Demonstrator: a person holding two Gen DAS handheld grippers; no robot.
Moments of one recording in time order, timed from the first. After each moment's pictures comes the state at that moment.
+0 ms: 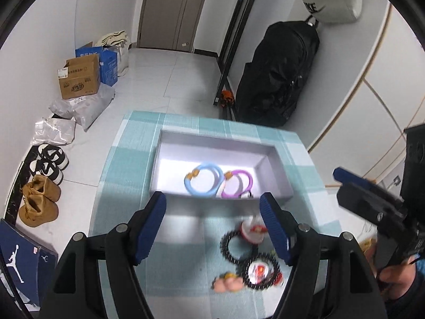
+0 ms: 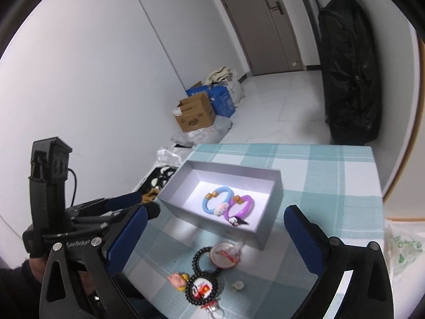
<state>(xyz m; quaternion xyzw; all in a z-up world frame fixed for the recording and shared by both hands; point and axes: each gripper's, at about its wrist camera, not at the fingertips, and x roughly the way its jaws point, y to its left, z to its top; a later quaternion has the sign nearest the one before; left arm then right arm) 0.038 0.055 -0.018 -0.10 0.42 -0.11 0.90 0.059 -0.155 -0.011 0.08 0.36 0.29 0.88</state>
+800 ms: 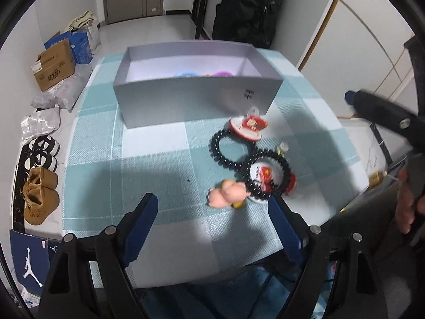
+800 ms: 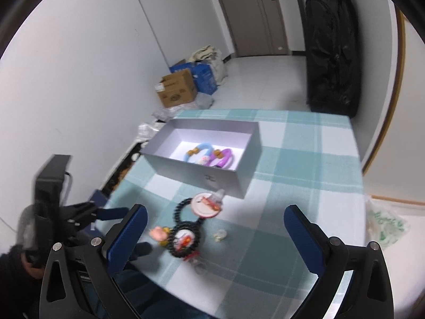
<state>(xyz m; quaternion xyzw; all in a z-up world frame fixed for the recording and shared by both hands) -0.004 0.032 -0.073 0.01 0.51 -0.17 0.84 0.021 -0.168 -0.031 0.04 0.41 0.26 0.87</state>
